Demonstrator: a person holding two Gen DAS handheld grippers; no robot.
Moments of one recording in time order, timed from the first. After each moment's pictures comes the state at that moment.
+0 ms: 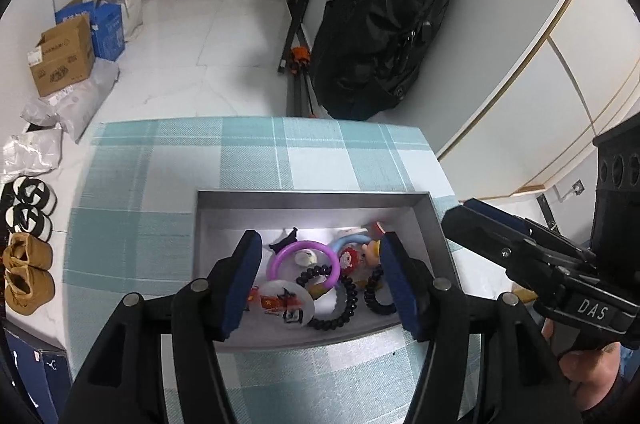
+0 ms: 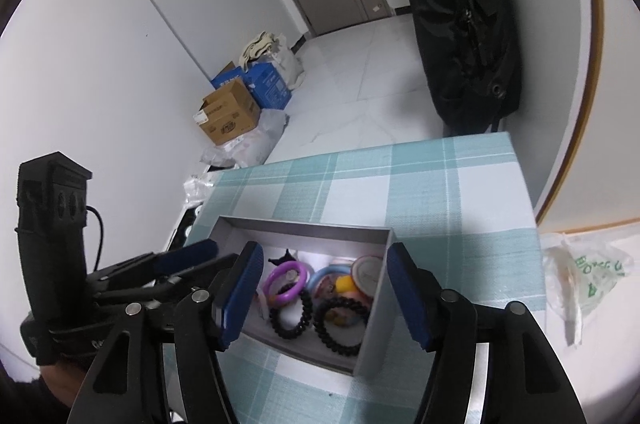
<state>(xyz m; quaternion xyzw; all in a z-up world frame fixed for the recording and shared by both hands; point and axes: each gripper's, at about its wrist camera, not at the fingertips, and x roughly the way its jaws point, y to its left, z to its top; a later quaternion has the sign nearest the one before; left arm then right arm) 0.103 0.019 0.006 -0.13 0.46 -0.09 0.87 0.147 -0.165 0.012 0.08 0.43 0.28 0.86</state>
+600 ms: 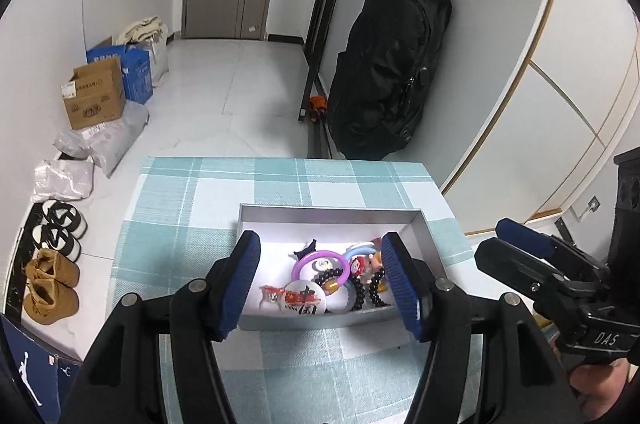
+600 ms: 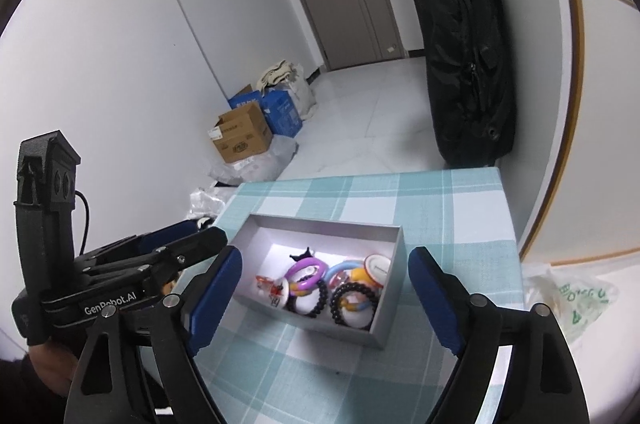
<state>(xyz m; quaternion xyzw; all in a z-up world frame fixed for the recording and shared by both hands) 0.060 0.020 0.032 -0.10 0.38 -0.05 0.92 0.094 -0.174 0.037 0.06 0.35 0.29 0.89</state>
